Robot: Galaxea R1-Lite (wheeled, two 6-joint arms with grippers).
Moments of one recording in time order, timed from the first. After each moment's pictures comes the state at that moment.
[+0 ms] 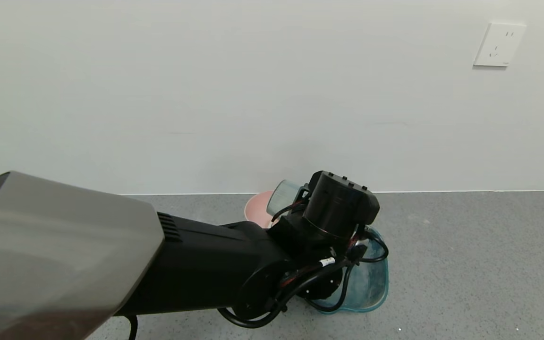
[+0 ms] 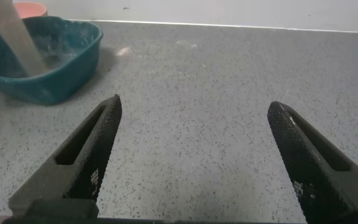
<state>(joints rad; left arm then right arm) -0.94 2.09 -1.37 -0.24 0.92 1.57 0.00 0.00 0.00 0.00 0.00 0.00</state>
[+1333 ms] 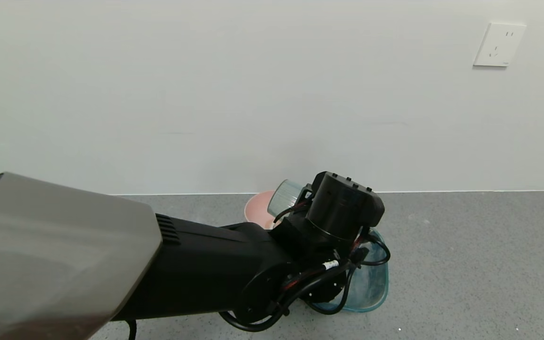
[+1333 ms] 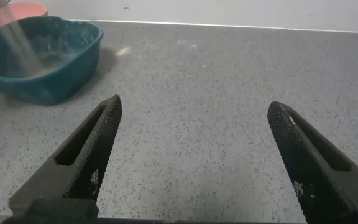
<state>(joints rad) -0.95 2.09 -1.38 -0.23 0.94 1.60 0.00 0.00 0.00 0.00 0.00 0.00</state>
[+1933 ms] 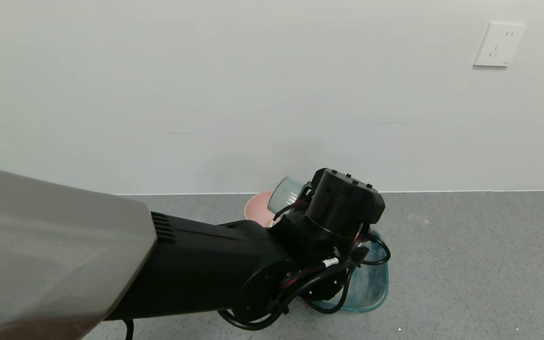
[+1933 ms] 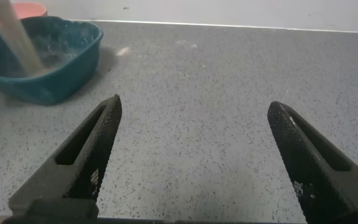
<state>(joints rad) -0.95 2.08 -1.38 -0.23 0.94 1.63 0.00 0.00 0.00 0.00 0.00 0.00</state>
